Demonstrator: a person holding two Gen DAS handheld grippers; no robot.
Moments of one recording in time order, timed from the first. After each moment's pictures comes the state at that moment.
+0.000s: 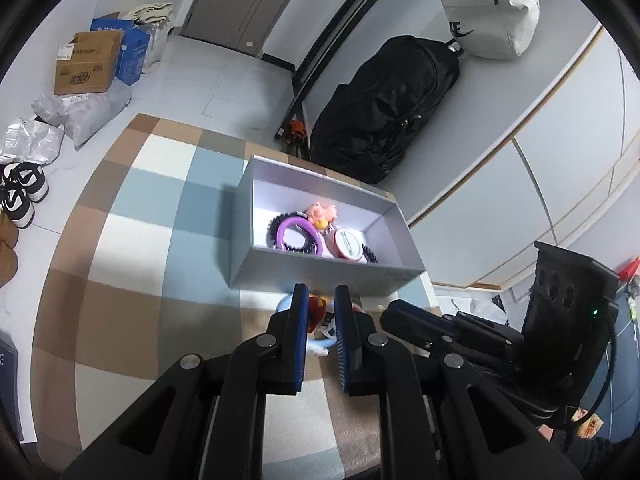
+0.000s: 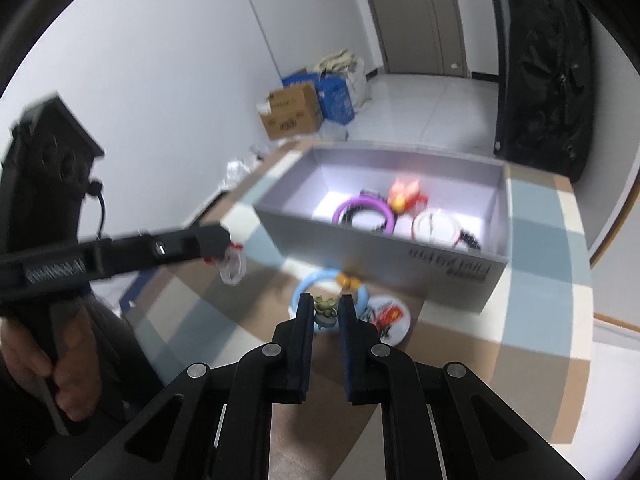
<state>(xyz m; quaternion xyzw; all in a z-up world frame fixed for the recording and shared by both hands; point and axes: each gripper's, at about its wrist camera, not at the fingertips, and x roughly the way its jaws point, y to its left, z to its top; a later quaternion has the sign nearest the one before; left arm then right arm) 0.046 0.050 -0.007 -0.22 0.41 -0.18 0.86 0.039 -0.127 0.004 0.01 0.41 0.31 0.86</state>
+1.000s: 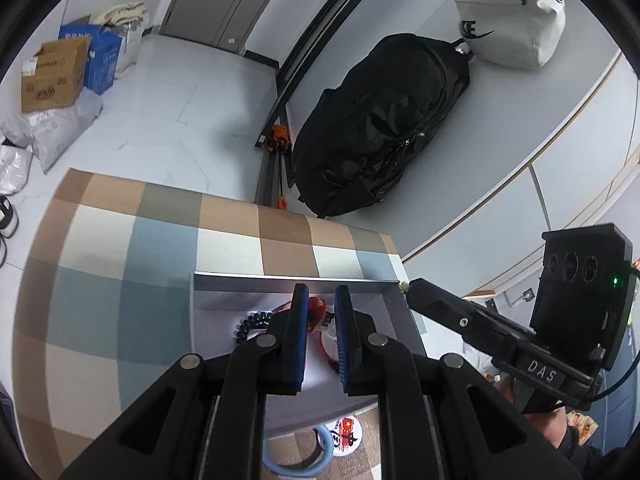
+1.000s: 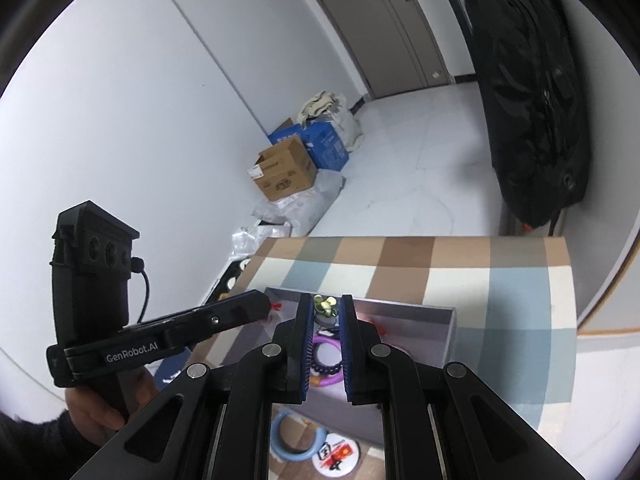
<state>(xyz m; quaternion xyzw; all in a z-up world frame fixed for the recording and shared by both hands) 0.136 0.032 -0.008 -0.22 0.42 -0.21 0.85 0.147 -0.161 0.034 0.11 0.40 0.31 0.86</state>
